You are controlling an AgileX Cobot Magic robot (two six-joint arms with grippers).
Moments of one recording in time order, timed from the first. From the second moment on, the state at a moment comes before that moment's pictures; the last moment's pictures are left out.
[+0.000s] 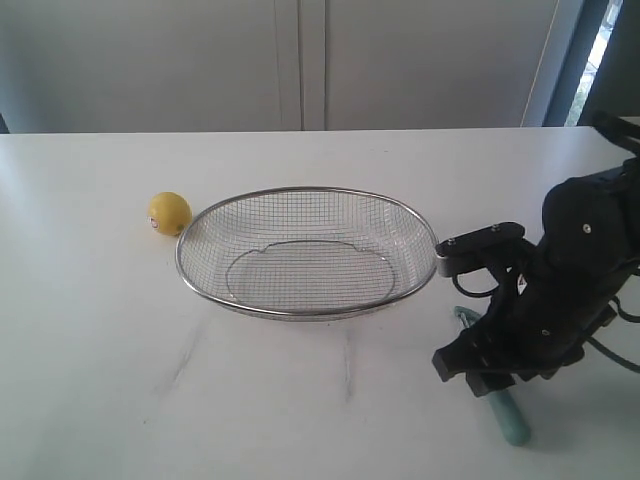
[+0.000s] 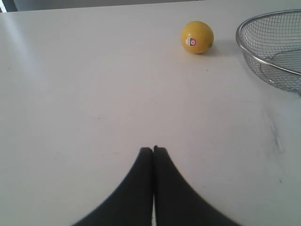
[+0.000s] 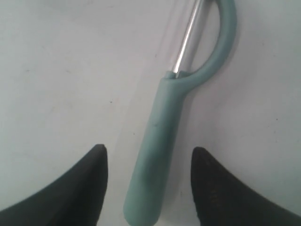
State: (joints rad) left arm -0.08 0.00 0.02 -0.11 0.39 0.11; right arm 0.38 1.61 -0.81 0.01 0.68 0.01
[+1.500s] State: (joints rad) left arm -0.08 0.00 0.02 -0.11 0.39 0.11; right arm 0.39 1.44 -0.81 -0.03 0.73 0.09
